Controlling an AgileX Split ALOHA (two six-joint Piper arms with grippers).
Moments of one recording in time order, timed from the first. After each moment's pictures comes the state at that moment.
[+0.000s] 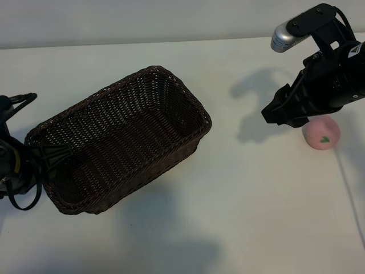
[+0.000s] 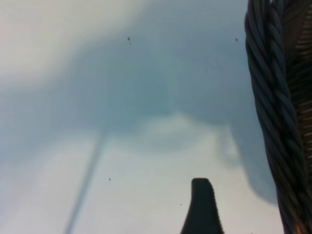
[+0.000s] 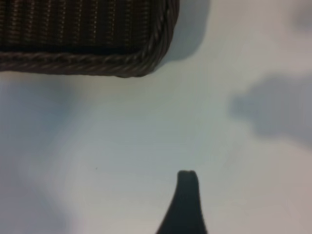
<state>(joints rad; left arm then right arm) -0.48 1.25 -0.64 0.46 0.77 -1.17 0.20 1.44 -1.04 0.44 0.77 -0.51</state>
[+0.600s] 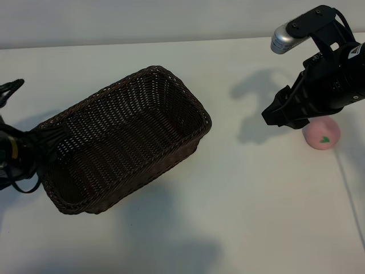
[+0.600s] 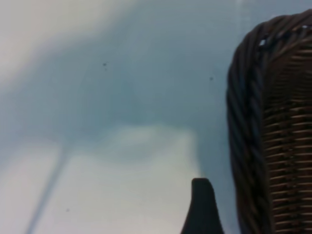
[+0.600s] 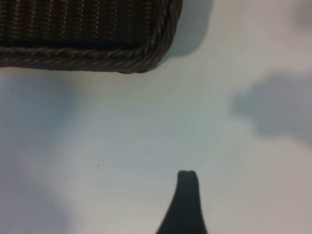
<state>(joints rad) -0.37 1.29 -0.64 0.41 0.60 -1.18 0.20 1.44 -1.04 0.44 0.77 -0.51</state>
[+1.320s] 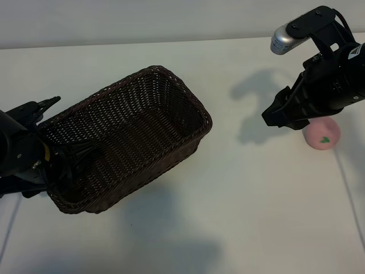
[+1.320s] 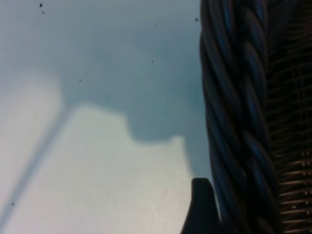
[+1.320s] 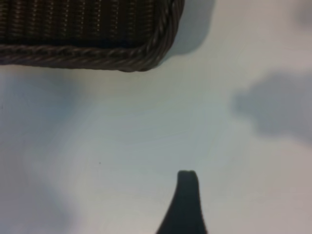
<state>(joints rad) -0.37 1.49 -0.64 0.30 0.49 -1.10 0.20 1.44 -1.04 0.44 0.78 -0.51</state>
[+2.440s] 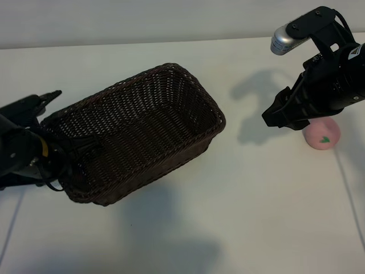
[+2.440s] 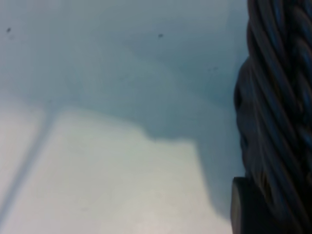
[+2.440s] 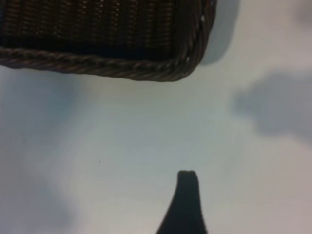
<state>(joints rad) -0.37 1.43 -0.64 0.27 0.44 -1.00 0.20 1.44 -1.04 0.44 0.78 -0.51</state>
